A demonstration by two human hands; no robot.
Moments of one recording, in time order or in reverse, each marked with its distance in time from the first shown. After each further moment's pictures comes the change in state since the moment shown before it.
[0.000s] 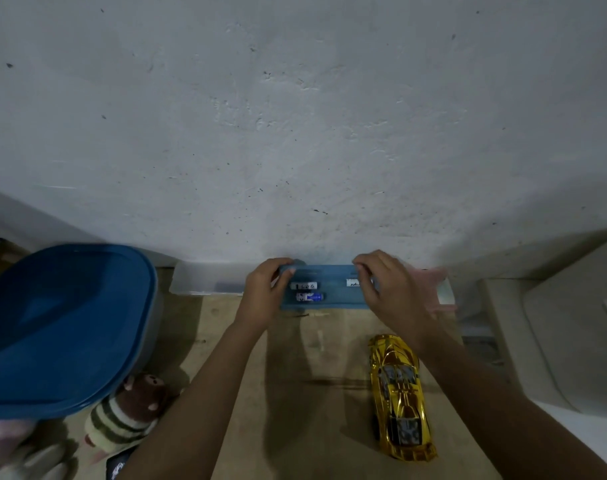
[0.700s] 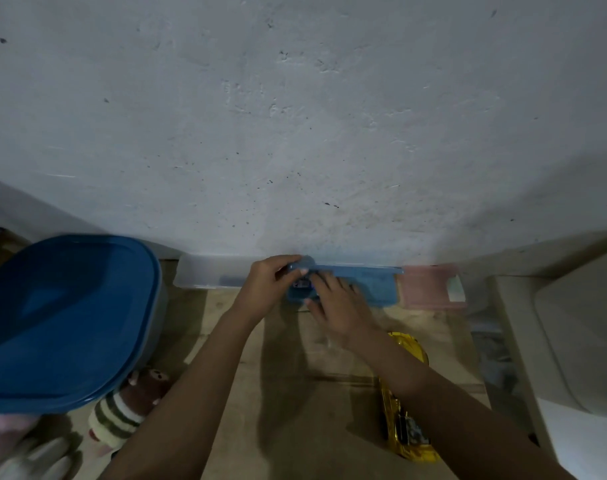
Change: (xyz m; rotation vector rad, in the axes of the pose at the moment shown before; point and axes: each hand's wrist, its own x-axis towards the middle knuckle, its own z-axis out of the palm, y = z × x) left_hand 0.006 -0.002 -0.012 -0.041 -0.156 -0.022; right_hand -0.010 -0.038 0.076 -0.112 -0.499 0.139
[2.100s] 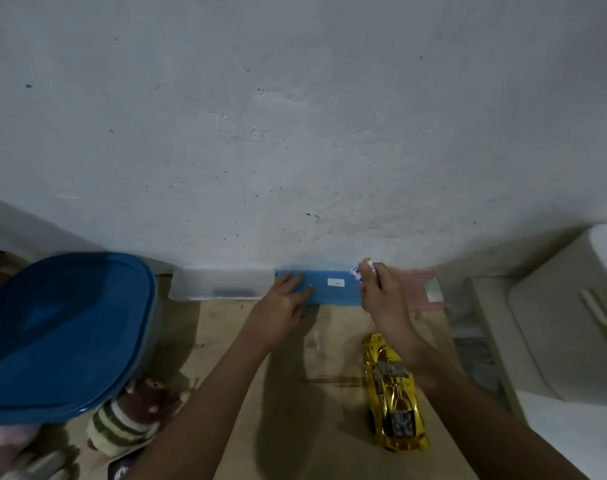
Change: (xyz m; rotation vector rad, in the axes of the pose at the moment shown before) left_hand -0.021 -0.005 0.027 0.672 -0.222 0.255; right_hand -0.031 0.025 -0.058 0.971 0.468 0.356
